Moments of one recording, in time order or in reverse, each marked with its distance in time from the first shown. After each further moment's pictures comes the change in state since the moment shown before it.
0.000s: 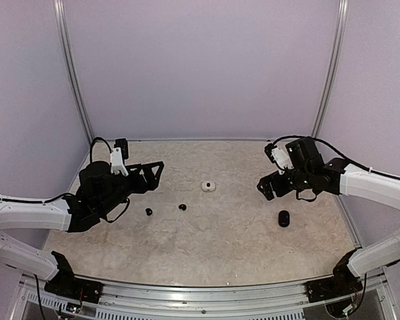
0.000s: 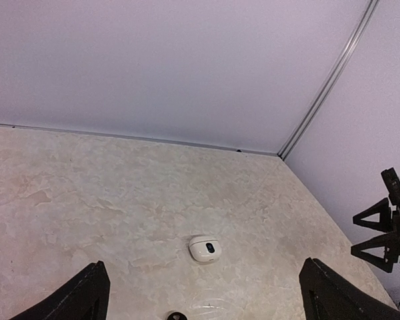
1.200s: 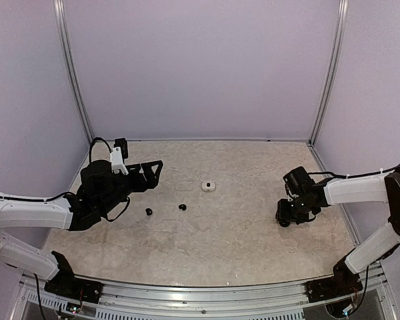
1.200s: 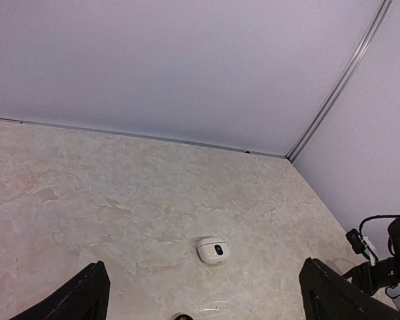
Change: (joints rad) left arm 0.017 0.028 0.010 -0.006 -0.019 -0.024; right arm -0.135 0.159 -0.244 -0.014 0.025 0.585
